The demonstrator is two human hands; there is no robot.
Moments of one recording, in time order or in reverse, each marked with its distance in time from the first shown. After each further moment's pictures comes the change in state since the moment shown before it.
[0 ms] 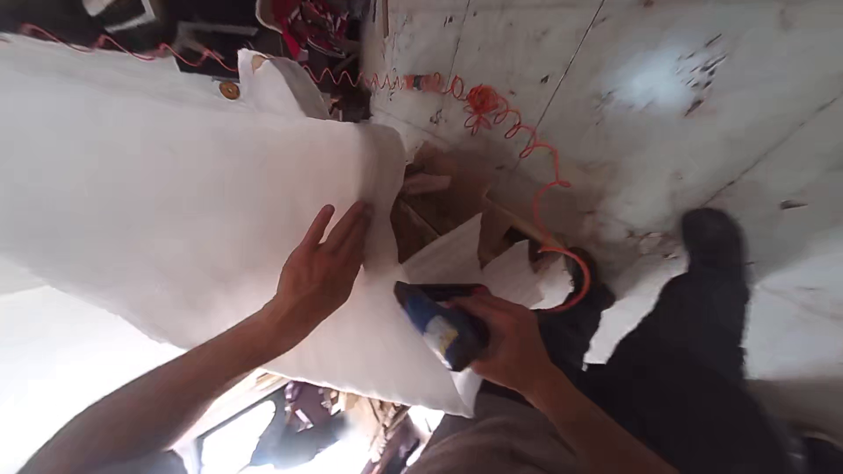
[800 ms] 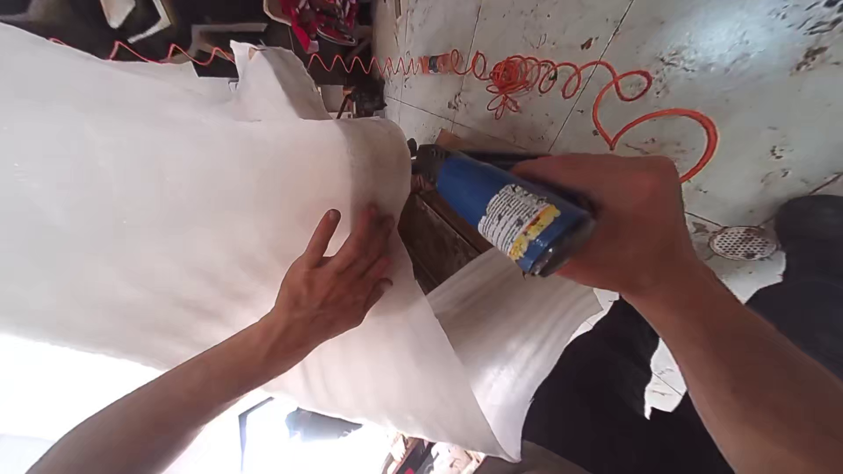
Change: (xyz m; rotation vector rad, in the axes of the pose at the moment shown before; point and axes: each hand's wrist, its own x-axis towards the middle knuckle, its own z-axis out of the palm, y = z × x) left_hand 0.016 -0.004 0.013 0.015 0.110 0.120; right_hand 0.150 0.036 -0.077 -0.140 0.216 -0.347
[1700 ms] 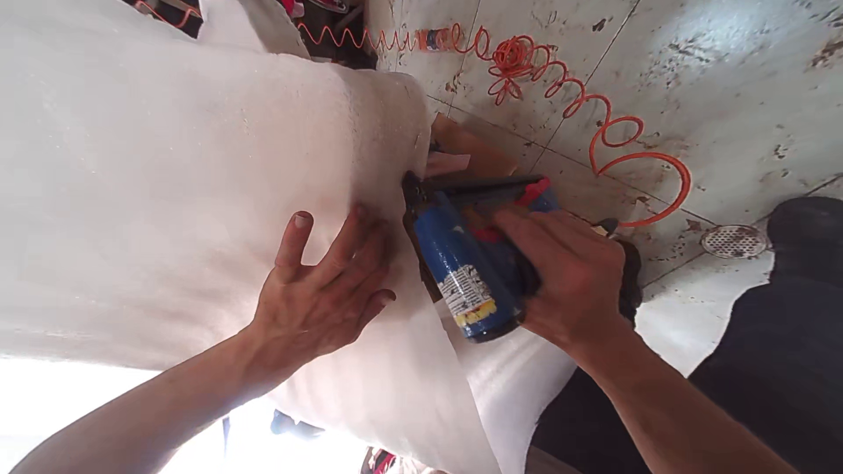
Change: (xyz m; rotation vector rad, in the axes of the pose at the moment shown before) left_hand -0.016 0.006 0.017 -0.029 0.099 -0.070; right_hand -0.048 -0.028 0.073 -0.158 0.065 0.057
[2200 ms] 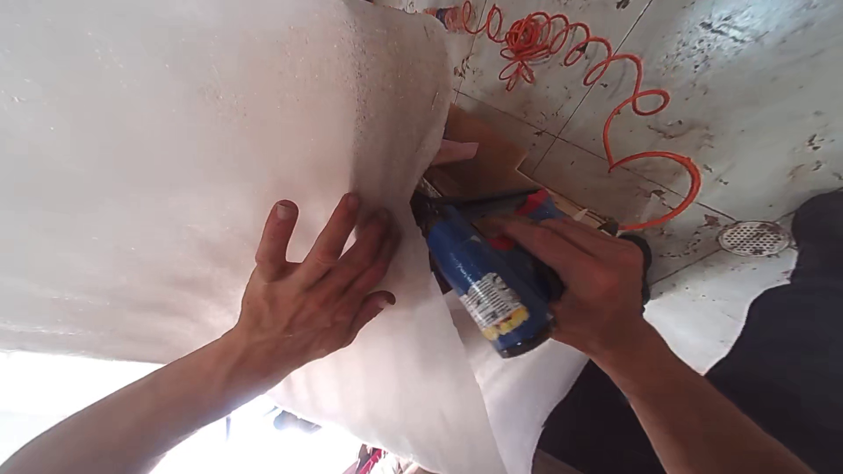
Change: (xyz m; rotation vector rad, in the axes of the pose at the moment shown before) left_hand -0.015 0.004 0.000 -0.040 -0.042 -0.039; right_hand -0.024 0.010 0.010 0.109 -0.077 -0.024
